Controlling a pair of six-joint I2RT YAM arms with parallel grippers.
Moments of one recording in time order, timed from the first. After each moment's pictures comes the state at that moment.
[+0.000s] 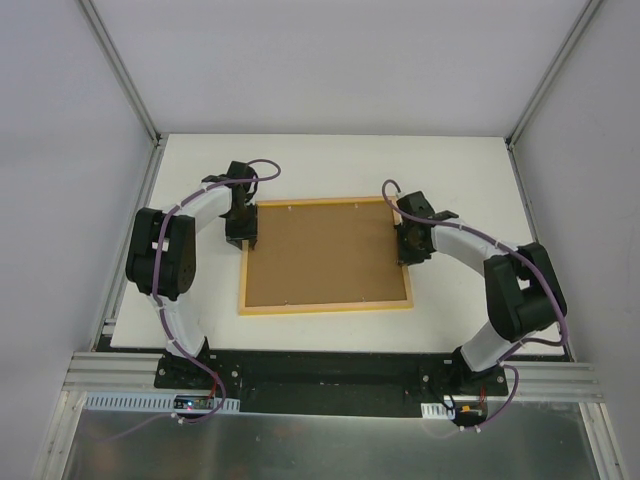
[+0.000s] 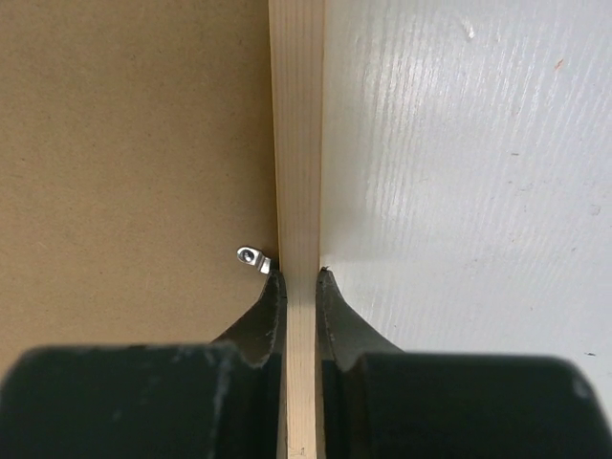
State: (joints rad) left arm -0.22 1.86 1.28 -0.78 0.03 -0.28; right arm 0.40 1.62 0.96 -0.55 0.10 0.30
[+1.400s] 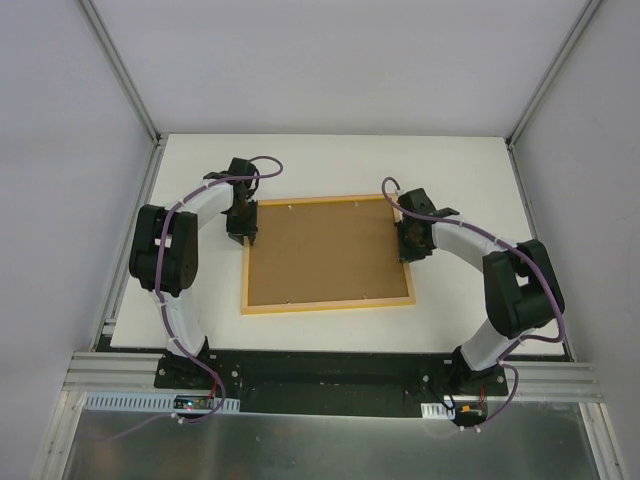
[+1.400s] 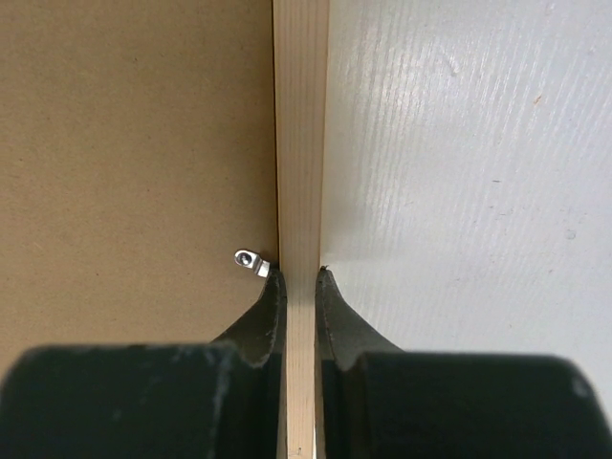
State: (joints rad) left arm -0.22 1.90 1.32 -0.77 0.02 -0.23; right arm 0.38 1.65 0.99 -0.55 0.10 0.24
